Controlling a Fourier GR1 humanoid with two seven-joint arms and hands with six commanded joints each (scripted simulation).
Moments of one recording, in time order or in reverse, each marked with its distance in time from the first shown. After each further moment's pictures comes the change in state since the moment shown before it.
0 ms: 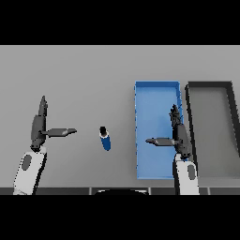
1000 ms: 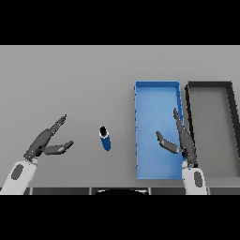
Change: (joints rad) left arm 0.119 0.230 -0.143 -0.095 -0.005 -0.433 -0.184; right arm 0.096 -0.152 0.087 -0.126 0.181 0.036 -0.114
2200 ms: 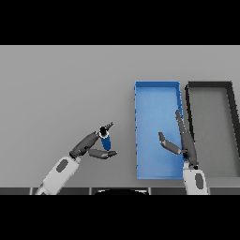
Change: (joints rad) left arm -0.186 -0.370 -0.251 0.209 -0.220 0.039 0.085; right arm 0.024 0.000 -0.011 -0.010 -0.003 -0.004 0.012
